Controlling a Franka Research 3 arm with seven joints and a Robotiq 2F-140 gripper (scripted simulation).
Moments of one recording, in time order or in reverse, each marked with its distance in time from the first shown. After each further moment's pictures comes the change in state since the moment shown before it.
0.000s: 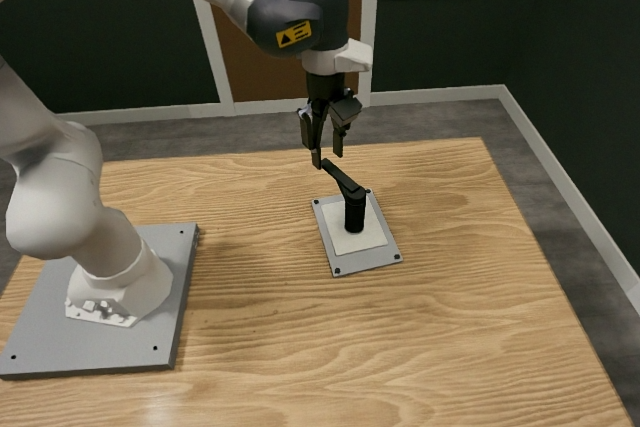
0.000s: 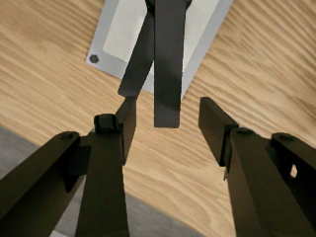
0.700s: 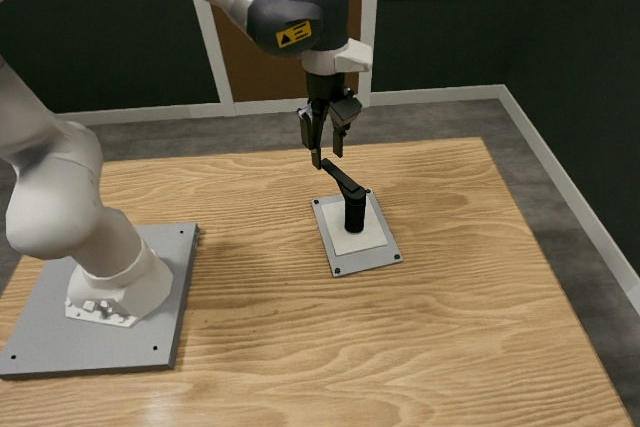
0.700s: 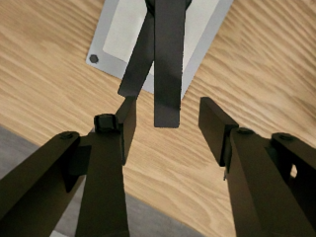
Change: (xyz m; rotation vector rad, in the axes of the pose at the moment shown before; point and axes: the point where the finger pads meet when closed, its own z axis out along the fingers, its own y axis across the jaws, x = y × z) arm 0.000 0.000 0.000 0.000 0.000 0.000
